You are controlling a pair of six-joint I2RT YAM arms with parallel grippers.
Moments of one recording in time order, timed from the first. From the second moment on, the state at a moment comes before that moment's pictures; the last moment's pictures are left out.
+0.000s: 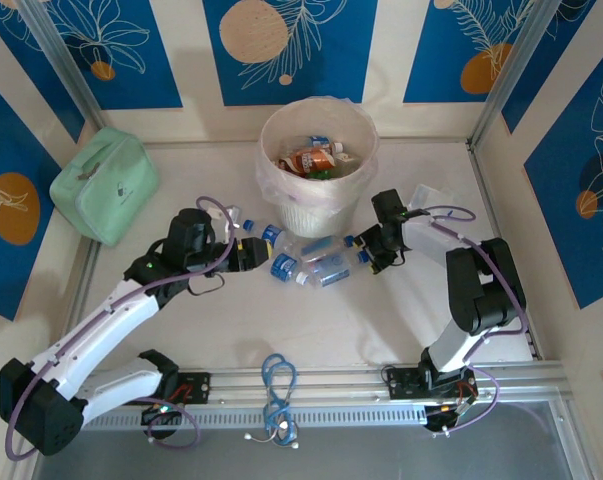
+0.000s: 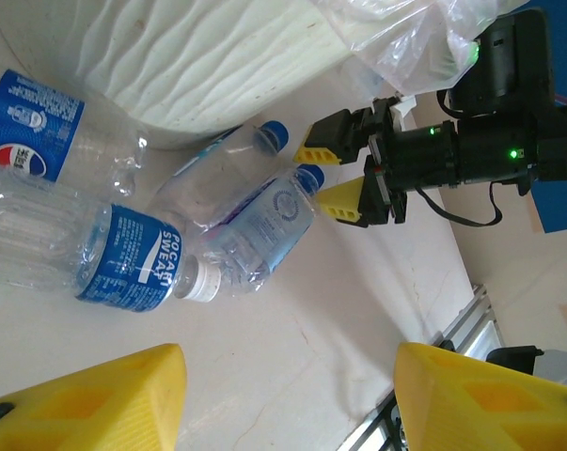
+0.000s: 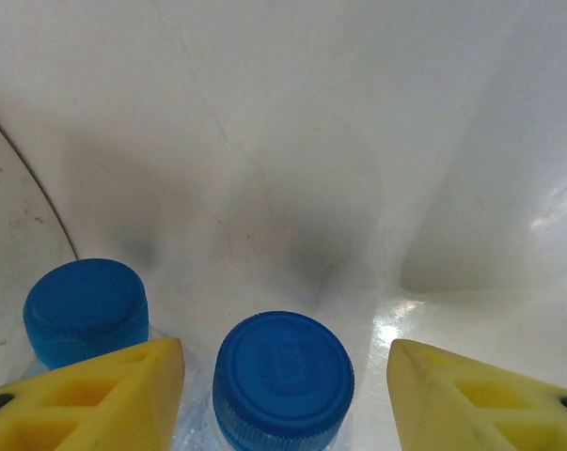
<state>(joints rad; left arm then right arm) -0.55 1.01 0.83 -0.41 0.41 -0.65 0.28 1.66 0.98 -0.59 -0.21 1.27</state>
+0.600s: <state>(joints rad) -0.56 1.02 0.82 -0.37 0.42 -0.67 0.30 1.65 0.98 -0.60 -0.17 1.28</state>
